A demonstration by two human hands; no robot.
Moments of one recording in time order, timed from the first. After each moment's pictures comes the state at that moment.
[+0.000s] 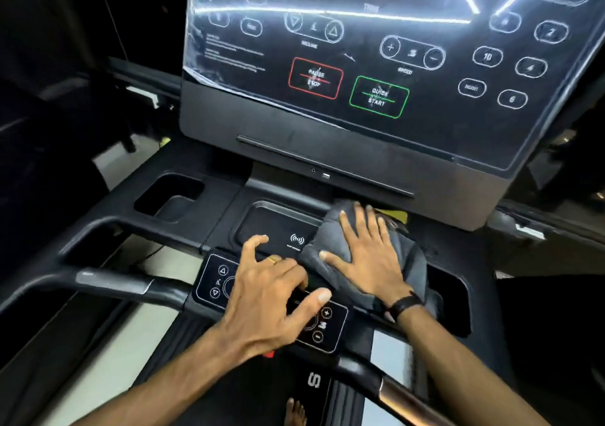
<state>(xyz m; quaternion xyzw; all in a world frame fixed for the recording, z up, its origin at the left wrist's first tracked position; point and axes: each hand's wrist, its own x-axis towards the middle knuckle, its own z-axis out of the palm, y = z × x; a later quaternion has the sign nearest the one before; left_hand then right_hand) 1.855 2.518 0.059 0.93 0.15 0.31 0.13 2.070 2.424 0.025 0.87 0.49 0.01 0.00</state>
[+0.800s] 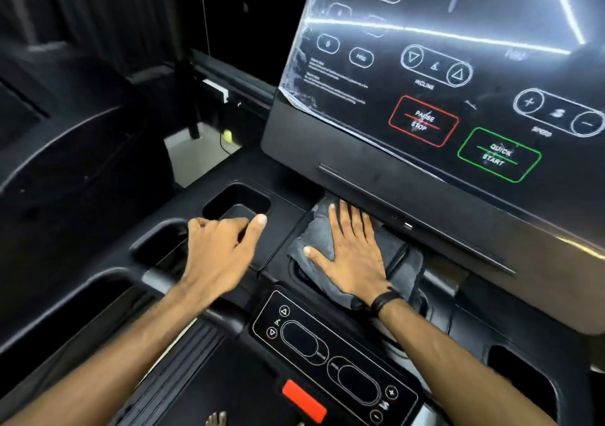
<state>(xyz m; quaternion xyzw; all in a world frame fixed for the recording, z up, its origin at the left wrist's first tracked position) 1.803 2.675 0.067 0.83 0.45 0.26 0.20 2.032 2.580 0.019 0.80 0.60 0.03 -0.01</state>
